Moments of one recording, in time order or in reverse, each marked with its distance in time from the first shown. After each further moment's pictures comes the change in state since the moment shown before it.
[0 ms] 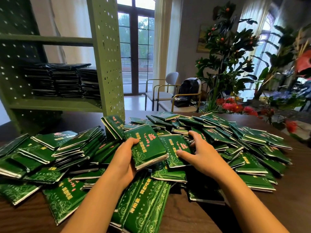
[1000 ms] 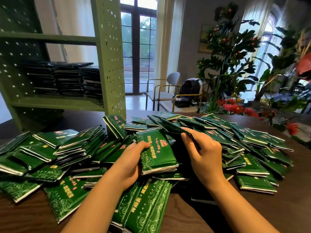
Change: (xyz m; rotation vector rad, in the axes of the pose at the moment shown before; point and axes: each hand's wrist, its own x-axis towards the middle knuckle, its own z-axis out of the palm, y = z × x) left_hand 0.000 -0.003 0.004 0.103 -0.037 -0.022; right_hand -0.008 -0.016 0.018 0.190 0.718 -0.476
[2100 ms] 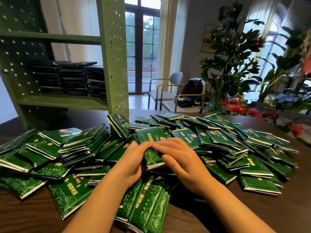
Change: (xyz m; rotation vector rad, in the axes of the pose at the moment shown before) left_hand 0.007 -0.005 -0.003 -0.067 0.044 0.095; right_hand -0.013 -0.006 0.019 0.221 -0.530 -0.216
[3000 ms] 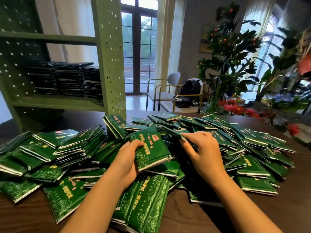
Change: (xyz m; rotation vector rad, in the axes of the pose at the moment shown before) left_hand 0.000 0.005 -0.002 -0.024 0.031 -0.100; right_hand -0.003 0.026 -0.029 -0.373 0.260 0.347
